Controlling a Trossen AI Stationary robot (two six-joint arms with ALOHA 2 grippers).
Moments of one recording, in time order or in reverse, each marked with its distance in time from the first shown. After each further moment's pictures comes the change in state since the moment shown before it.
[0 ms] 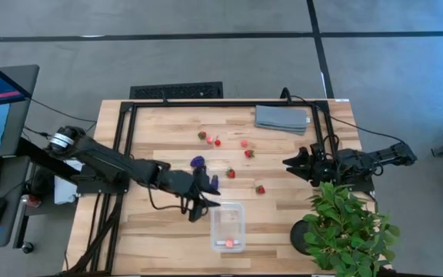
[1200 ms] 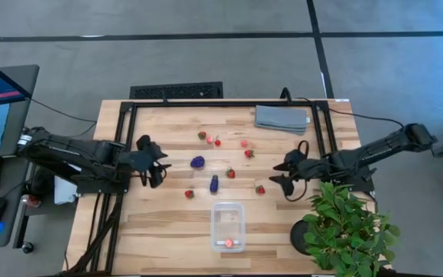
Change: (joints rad) left arm 0.118 -0.644 -0.315 -0.672 -0.332 -0.044; right arm 0.012 0.842 0.296 -0.175 0.078 -0.027
